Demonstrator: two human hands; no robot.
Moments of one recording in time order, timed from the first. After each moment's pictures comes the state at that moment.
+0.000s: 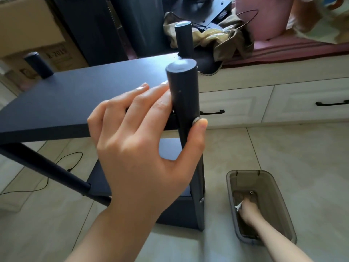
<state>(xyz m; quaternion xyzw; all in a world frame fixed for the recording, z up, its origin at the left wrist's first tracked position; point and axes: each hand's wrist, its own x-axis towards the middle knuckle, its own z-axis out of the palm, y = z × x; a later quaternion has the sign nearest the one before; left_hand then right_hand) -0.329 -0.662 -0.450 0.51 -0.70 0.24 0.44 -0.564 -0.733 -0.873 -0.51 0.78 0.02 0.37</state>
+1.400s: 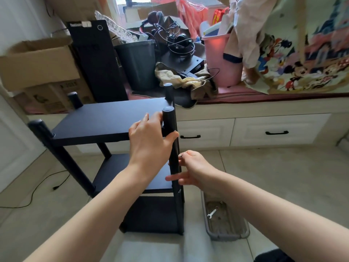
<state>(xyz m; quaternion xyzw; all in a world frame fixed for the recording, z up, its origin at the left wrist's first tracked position) -0.346 -0.645 -0.394 0.64 -0.67 -0.03 0.38 -0.464 -0.669 -0.478 -0.42 0.51 -0.35 0.67</state>
